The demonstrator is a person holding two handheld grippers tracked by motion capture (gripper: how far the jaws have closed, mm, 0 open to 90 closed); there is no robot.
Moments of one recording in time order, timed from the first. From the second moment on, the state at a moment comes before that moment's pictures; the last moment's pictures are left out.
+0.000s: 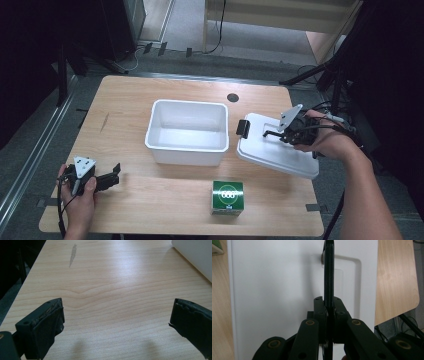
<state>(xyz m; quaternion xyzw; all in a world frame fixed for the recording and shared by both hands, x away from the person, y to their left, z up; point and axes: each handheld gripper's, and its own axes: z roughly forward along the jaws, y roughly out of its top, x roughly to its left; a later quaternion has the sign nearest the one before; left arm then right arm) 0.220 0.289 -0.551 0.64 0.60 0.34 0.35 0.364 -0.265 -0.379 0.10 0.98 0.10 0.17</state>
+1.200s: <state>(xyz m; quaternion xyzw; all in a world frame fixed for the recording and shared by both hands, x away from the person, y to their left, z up) 0.220 0.290 -0.551 0.63 0.60 0.34 0.35 0.368 -0.265 -0.456 0.11 0.98 0.08 0.16</state>
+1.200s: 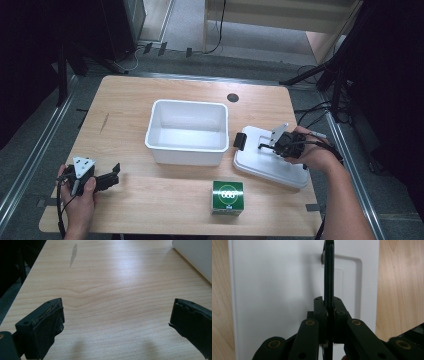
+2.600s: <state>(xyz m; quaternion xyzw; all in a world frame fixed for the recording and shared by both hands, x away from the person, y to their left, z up) 0.220 0.290 -0.551 0.63 0.60 0.34 0.35 0.319 -0.249 -0.442 0.15 0.97 0.12 0.15</state>
